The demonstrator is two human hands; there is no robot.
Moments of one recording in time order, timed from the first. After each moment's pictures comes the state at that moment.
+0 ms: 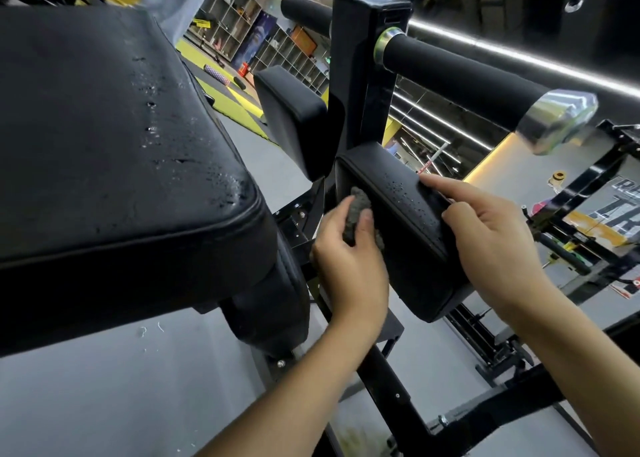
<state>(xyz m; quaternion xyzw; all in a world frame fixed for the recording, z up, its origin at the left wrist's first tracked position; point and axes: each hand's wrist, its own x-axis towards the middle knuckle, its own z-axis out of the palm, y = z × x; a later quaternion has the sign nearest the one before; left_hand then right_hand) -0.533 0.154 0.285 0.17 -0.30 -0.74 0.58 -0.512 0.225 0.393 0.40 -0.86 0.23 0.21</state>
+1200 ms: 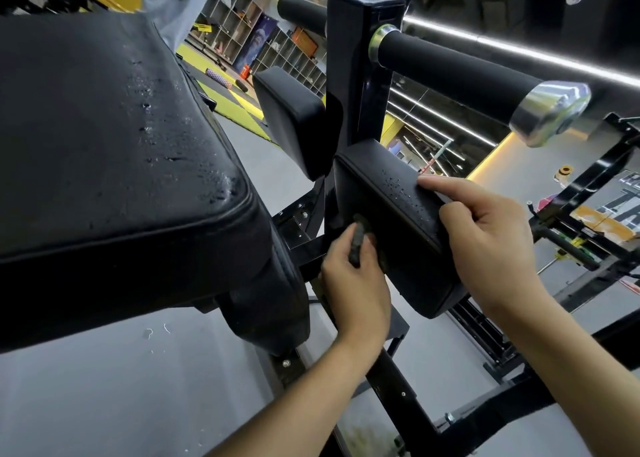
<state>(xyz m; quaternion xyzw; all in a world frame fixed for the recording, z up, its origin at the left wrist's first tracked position) -0.557 0.172 0.257 0.13 -0.31 -0.78 0.52 -0.522 0.229 0.384 0.43 -0.82 0.26 0.28</state>
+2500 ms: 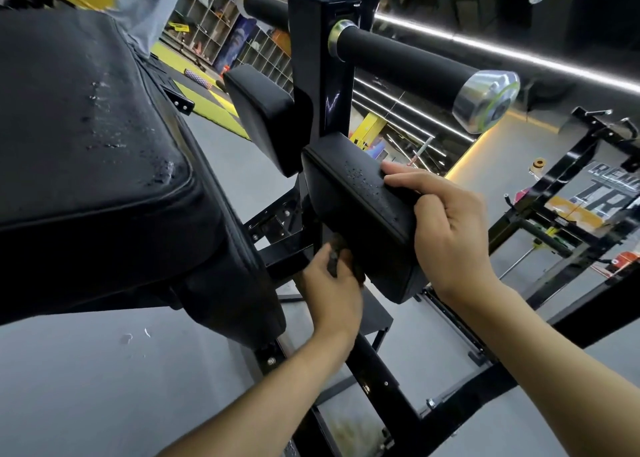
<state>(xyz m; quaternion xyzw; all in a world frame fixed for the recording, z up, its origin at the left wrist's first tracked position) -0.562 0.191 0.244 0.13 -0.34 -0.83 0.43 -0.536 0.236 0.380 0.53 -0.73 0.32 0.28</state>
